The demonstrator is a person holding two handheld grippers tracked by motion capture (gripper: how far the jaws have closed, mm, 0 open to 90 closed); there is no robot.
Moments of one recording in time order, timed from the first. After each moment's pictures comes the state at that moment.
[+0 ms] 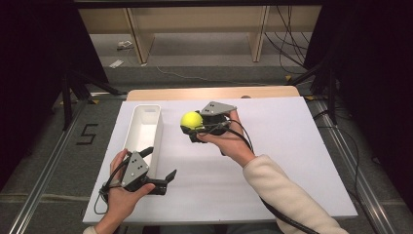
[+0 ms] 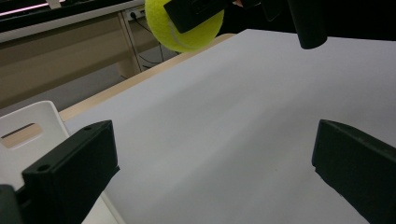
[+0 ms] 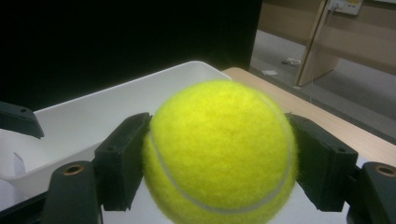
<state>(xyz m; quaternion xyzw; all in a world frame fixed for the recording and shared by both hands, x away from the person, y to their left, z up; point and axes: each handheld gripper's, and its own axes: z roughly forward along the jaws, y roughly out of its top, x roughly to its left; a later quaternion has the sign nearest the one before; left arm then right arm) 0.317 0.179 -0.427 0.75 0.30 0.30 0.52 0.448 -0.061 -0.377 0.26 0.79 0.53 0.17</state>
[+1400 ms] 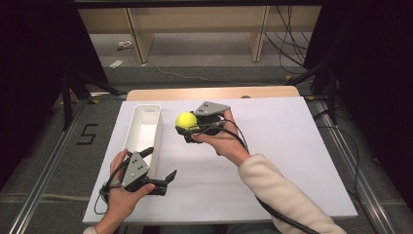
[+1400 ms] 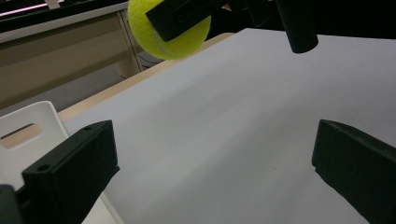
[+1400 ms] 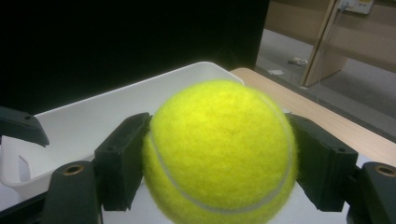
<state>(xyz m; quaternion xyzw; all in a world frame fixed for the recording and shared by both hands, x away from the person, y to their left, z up) 0.316 0.178 -0.427 0.75 0.30 0.29 0.52 0.449 -0.047 -0.379 0.25 0.79 0.53 0.16</state>
